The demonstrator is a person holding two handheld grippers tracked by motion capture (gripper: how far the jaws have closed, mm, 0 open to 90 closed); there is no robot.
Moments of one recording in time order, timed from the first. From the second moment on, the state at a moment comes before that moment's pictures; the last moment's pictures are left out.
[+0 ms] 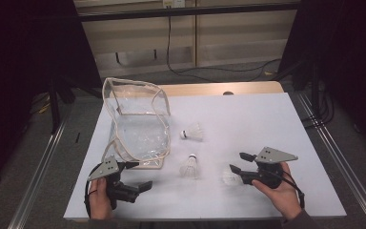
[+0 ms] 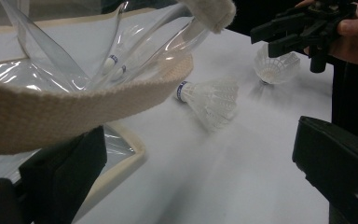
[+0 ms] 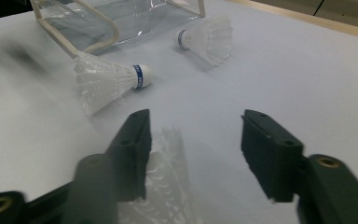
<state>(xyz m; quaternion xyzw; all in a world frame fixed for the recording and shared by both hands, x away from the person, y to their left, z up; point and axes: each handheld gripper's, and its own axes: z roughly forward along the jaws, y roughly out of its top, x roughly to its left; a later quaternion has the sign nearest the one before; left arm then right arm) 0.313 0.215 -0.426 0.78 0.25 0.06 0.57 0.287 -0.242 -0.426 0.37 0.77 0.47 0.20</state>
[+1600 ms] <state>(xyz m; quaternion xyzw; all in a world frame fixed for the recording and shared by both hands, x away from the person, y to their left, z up) 0.314 0.217 -0.427 0.77 0.25 0.06 0.58 0.326 -0.241 -0.420 0.39 0.76 0.50 0.15</state>
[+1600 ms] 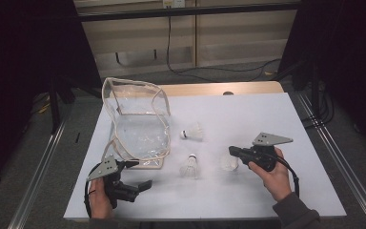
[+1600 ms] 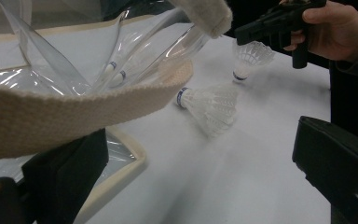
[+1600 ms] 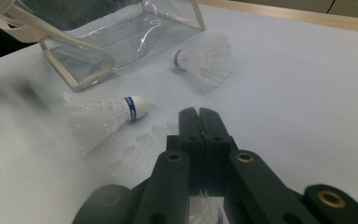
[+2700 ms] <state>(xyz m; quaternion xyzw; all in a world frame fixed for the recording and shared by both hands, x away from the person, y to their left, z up) 0.313 0.215 -0.428 0.77 0.25 0.07 0.58 0.331 -0.281 -0.428 0.43 0.75 0.46 0.21</state>
